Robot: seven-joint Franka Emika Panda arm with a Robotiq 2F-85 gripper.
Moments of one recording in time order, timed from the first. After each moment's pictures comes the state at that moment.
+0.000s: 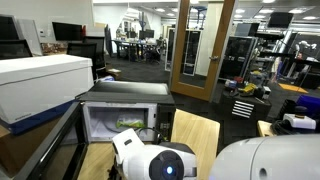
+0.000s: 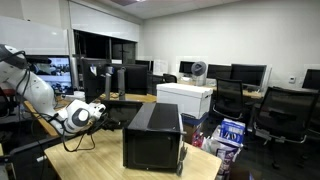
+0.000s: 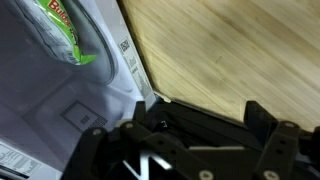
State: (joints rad) arm 1.21 1.44 -0.76 -1.92 0.50 3.43 0.17
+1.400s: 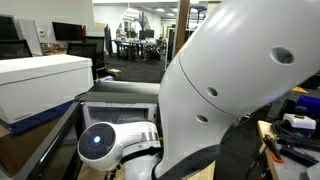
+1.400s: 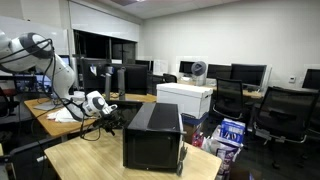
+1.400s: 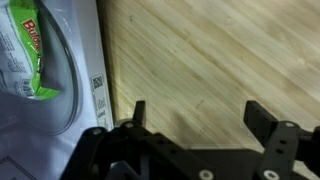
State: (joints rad) arm 0.82 1.21 -0.55 -1.64 -0.17 2.83 0.25
